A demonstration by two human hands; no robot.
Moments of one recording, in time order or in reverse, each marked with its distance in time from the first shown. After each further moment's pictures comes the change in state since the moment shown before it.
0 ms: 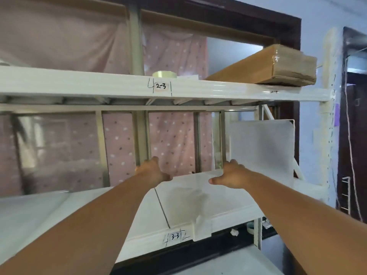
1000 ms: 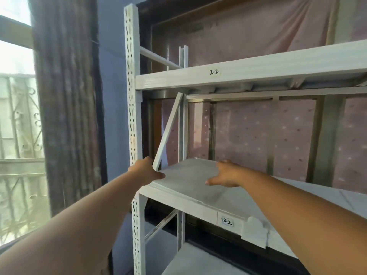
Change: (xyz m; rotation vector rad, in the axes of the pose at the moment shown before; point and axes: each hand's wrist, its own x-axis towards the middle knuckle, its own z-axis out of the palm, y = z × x) left_hand -0.252 -0.387 -0.218 0.168 0.354 -0.794; right_hand -0.094 -0.472 0.130 0.035 -0.316 -0.930
